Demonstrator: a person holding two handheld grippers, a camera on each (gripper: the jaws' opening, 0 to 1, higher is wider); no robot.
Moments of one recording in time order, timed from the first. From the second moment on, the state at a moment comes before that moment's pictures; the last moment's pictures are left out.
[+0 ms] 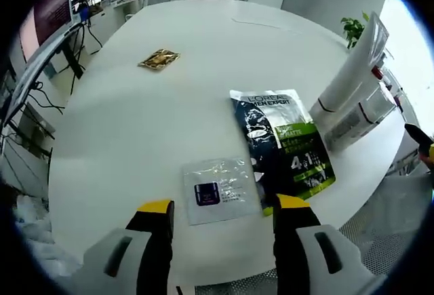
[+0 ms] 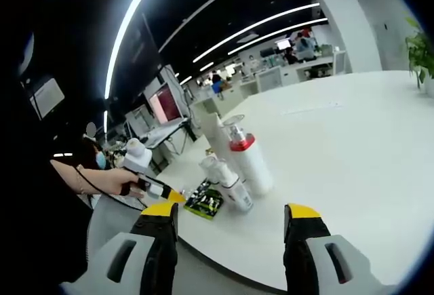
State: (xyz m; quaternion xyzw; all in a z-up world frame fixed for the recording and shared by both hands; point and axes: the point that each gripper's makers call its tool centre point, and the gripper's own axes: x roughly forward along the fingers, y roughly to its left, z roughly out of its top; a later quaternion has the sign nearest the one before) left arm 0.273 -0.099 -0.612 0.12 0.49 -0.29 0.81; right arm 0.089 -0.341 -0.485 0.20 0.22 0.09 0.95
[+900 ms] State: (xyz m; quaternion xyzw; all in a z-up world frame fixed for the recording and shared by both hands) left arm 0.298 -0.102 -0.574 0.11 0.42 -0.33 0.84; right arm 0.089 -0.345 -0.490 0.20 0.22 0.10 0.95
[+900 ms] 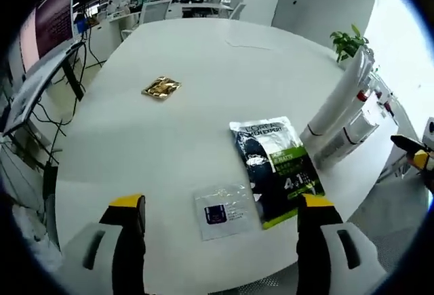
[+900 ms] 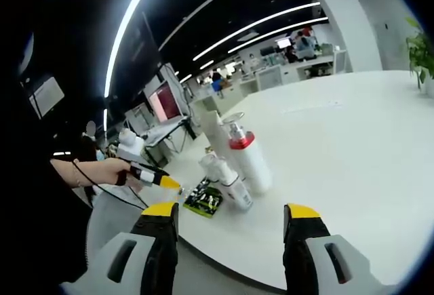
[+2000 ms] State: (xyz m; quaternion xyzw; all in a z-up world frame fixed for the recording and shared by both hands) left arm 0.256 -0.119 -0.501 0.03 0.30 -0.42 0.86; right arm 0.089 -0.340 -0.491 0.19 0.23 0.10 0.95
